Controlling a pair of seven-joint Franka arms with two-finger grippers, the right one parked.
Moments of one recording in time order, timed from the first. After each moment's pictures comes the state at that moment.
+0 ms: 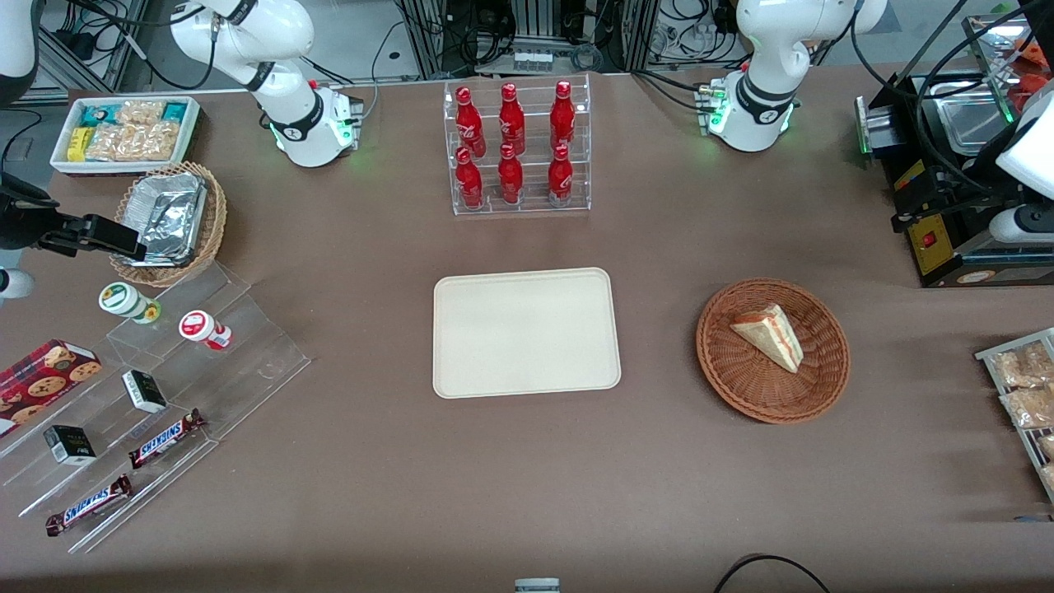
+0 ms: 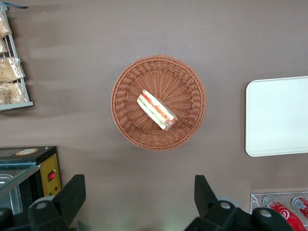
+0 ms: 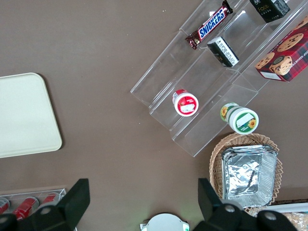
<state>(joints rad) -0.01 0.00 -0.05 -1.49 0.00 1.48 -0.03</state>
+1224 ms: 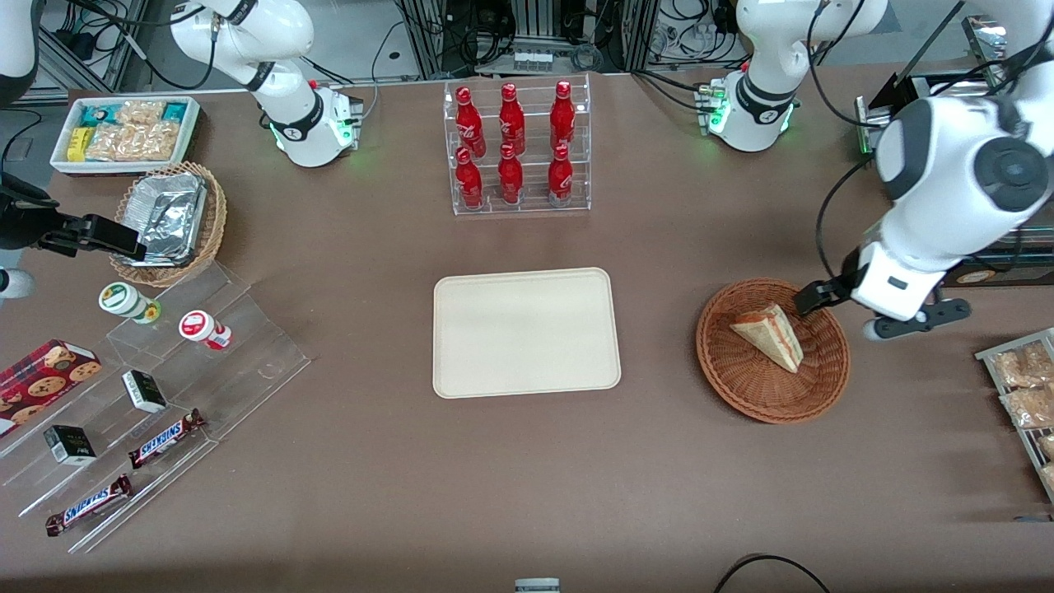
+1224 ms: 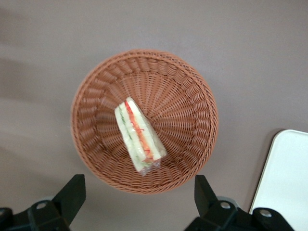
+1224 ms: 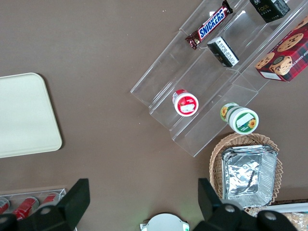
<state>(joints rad) -0.07 0.05 -0.06 -2.00 0.01 2.06 -0.42</state>
